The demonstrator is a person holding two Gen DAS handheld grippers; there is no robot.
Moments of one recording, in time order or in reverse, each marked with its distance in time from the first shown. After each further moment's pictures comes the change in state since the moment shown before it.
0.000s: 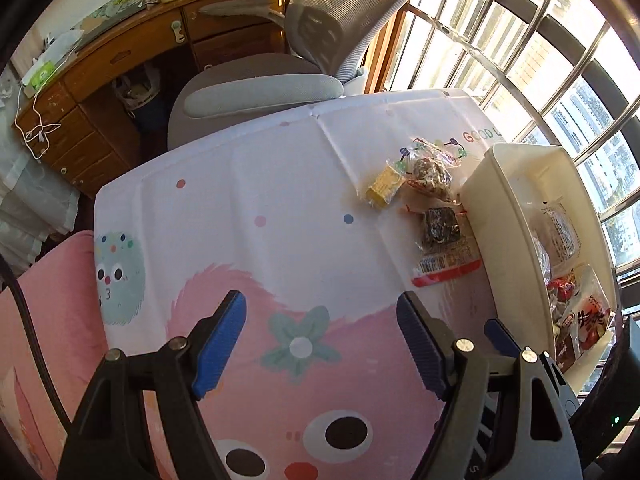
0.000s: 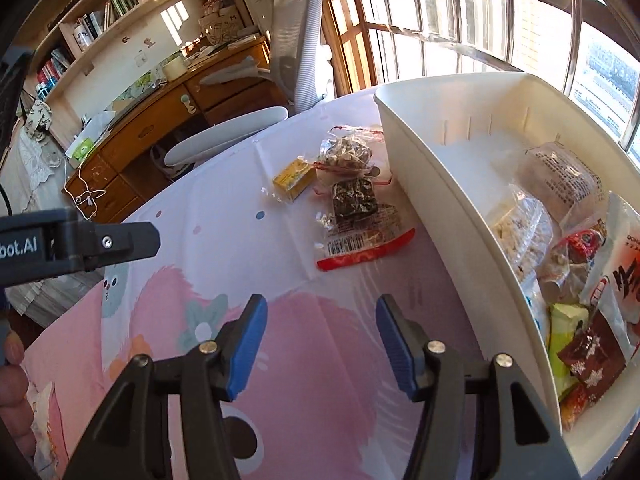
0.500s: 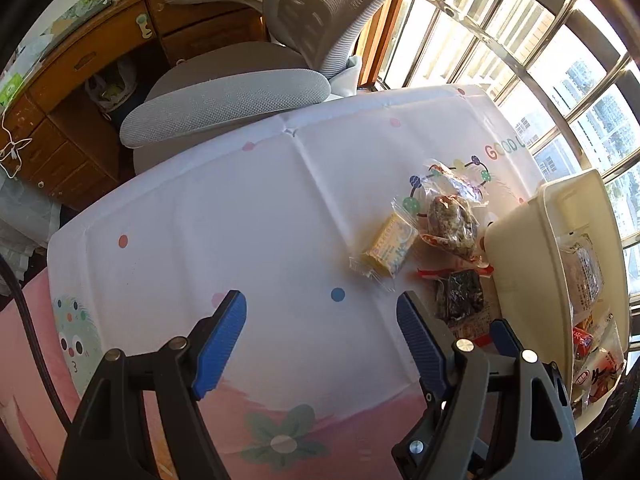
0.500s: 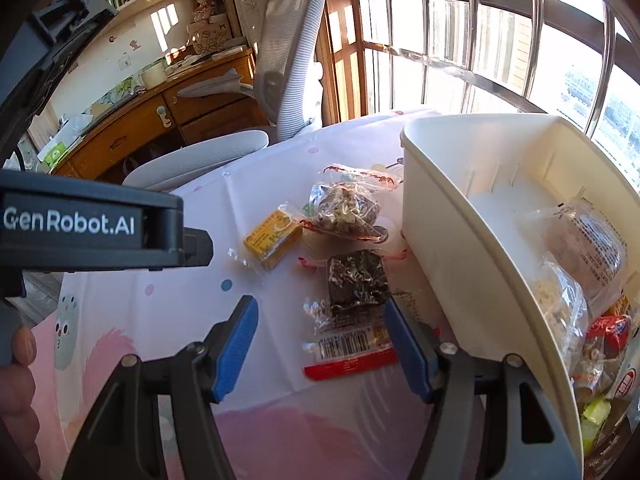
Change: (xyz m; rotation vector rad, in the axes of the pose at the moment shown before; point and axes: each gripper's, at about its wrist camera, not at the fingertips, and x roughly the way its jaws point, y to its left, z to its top) left arm 0.081 -0.015 0.071 0.025 0.058 -0.029; right arm 0.065 0.013 0.048 -0.035 -0.083 -0.118
